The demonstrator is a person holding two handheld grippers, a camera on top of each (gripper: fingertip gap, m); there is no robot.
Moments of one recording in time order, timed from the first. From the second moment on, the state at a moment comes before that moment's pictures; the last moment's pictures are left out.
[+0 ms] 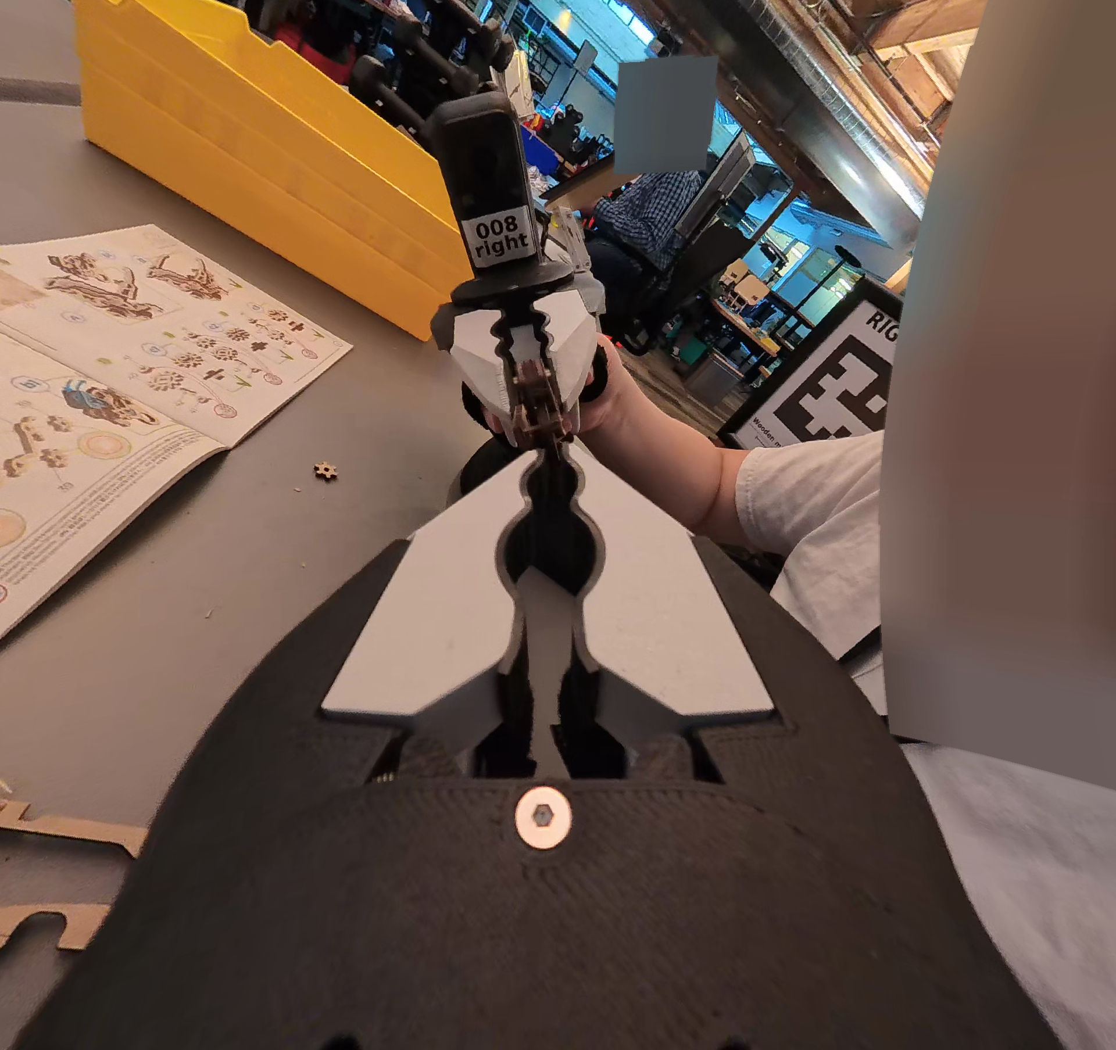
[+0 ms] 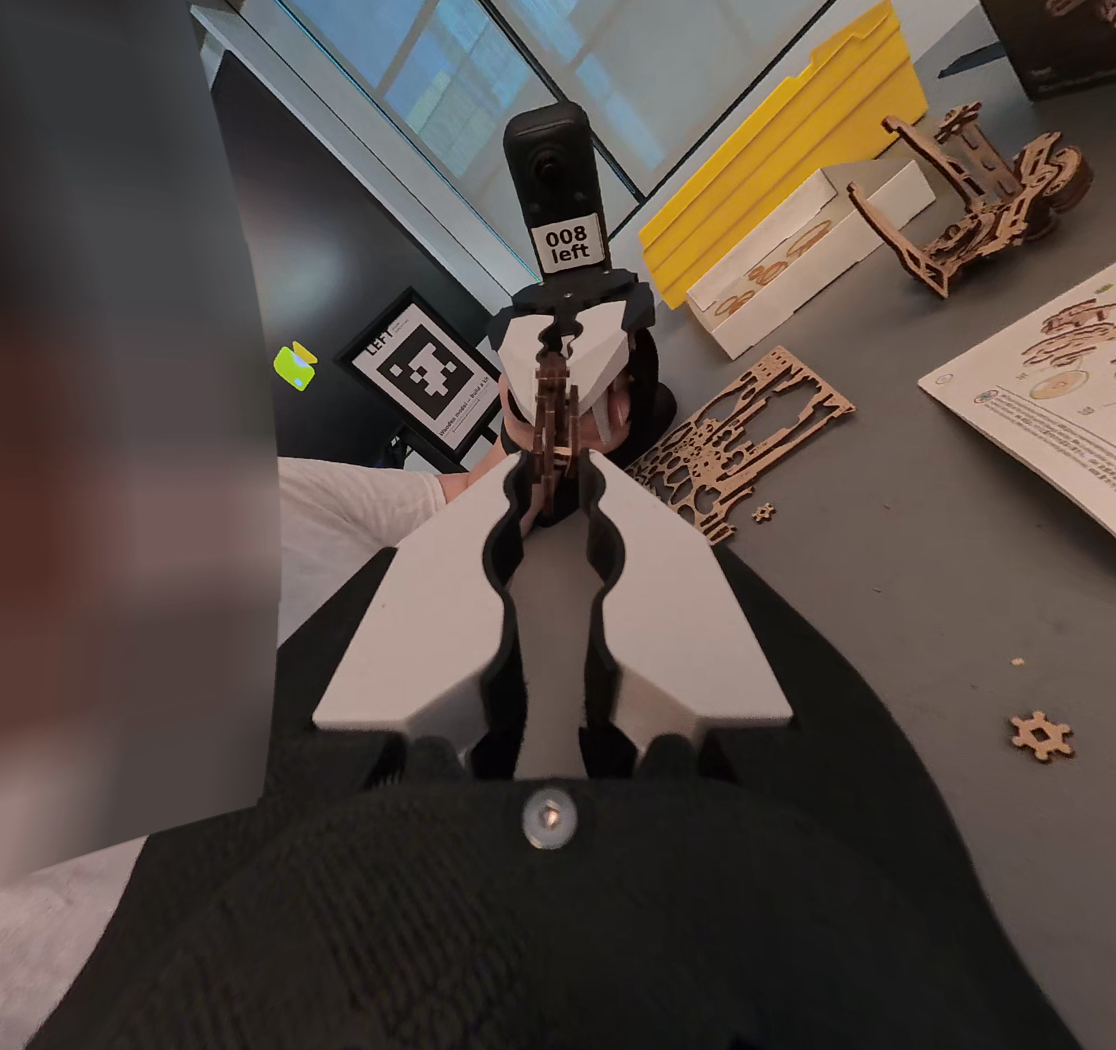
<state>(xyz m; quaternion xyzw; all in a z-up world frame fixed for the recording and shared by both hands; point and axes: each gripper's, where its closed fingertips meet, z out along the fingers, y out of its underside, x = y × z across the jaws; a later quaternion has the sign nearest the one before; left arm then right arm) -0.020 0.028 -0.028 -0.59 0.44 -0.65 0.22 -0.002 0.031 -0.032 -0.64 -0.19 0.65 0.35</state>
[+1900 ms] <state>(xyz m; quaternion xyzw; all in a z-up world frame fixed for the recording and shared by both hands) -0.018 -0.018 -0.031 -0.28 0.72 -0.30 0.56 -0.028 -0.007 -0.031 -0.48 -0.59 0.17 0.63</state>
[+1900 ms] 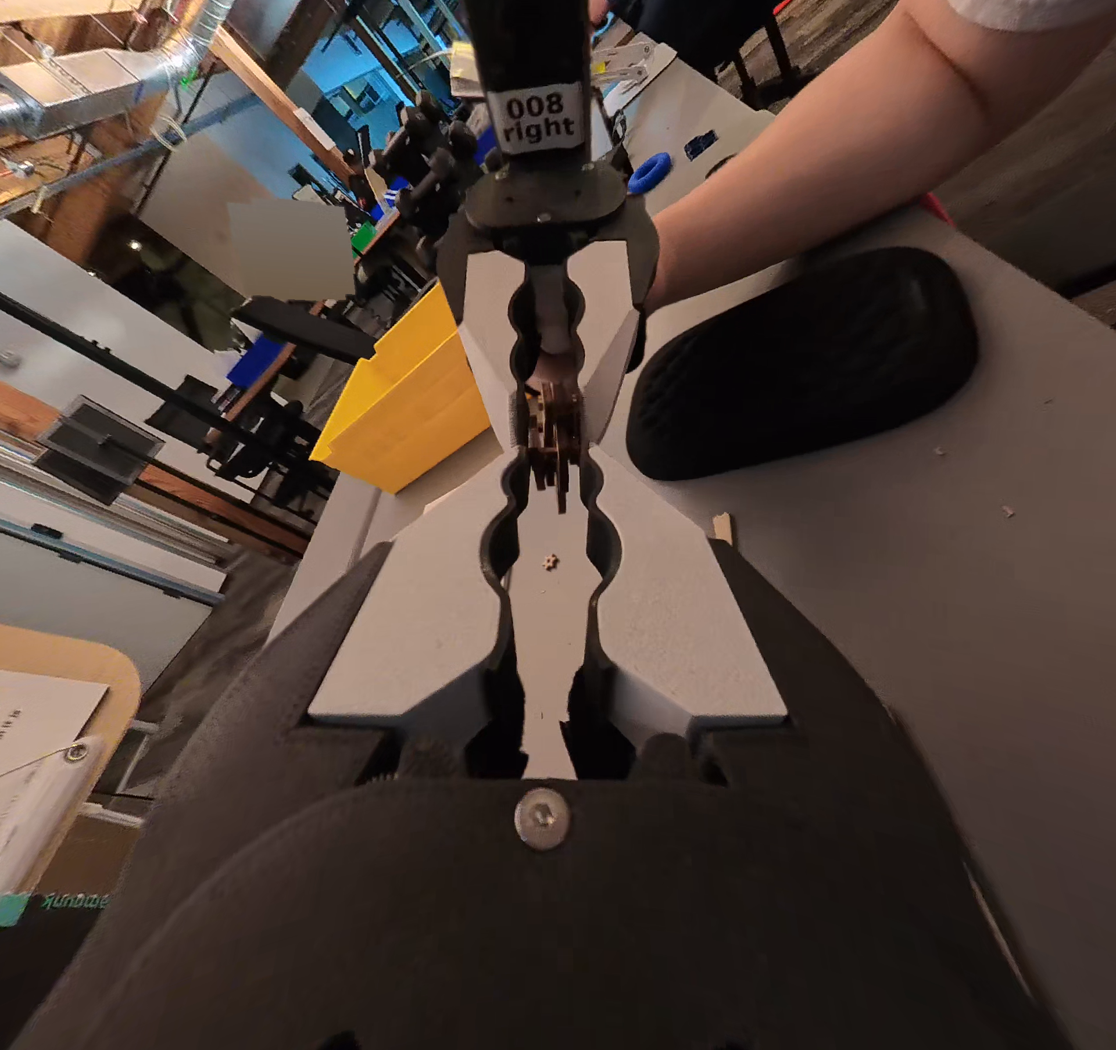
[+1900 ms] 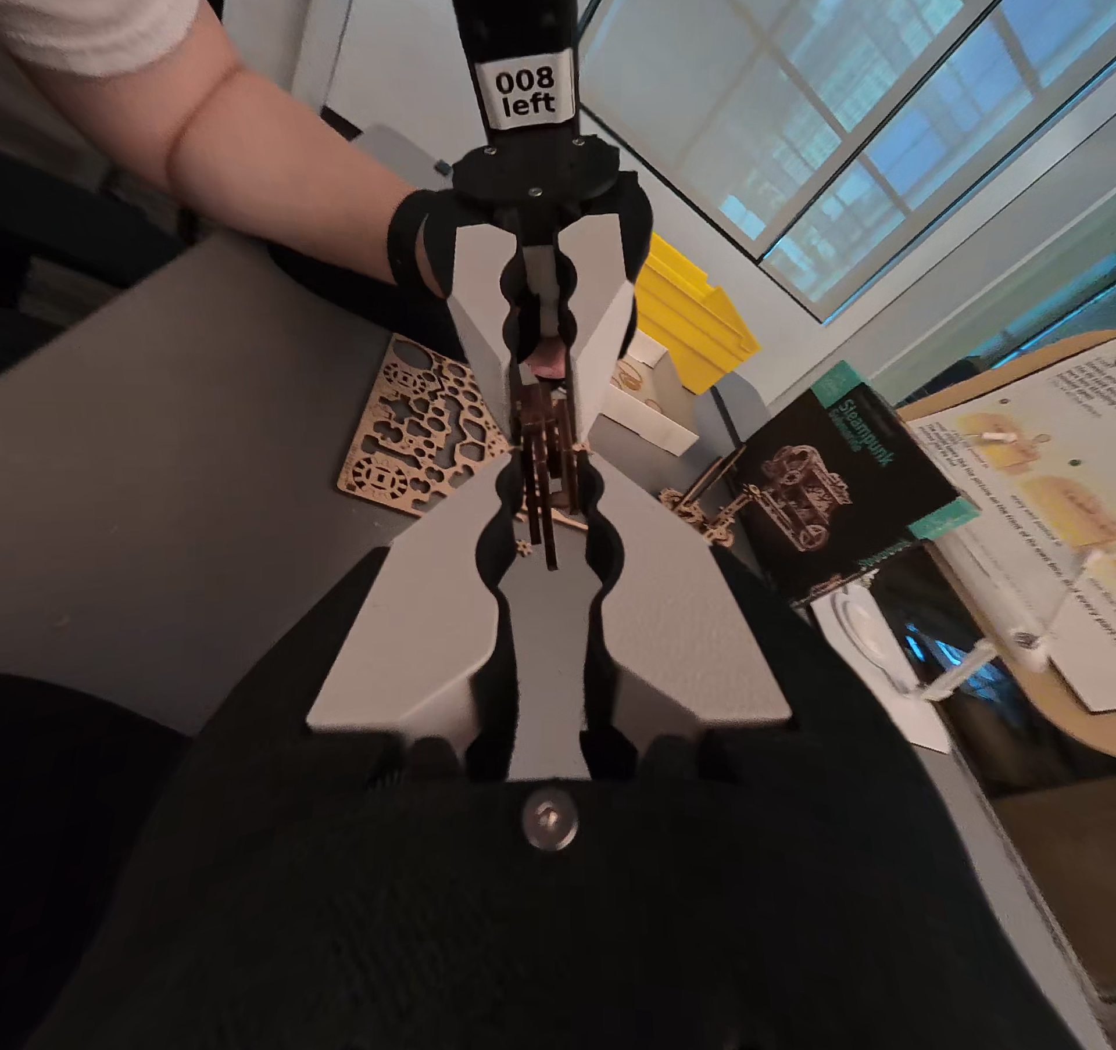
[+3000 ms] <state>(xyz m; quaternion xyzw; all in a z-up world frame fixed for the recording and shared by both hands) -0.022 -0.012 -0.025 -0.31 0.69 -0.33 0.57 -0.025 -0.013 -0.017 -0.47 -0.58 0.16 0.65</state>
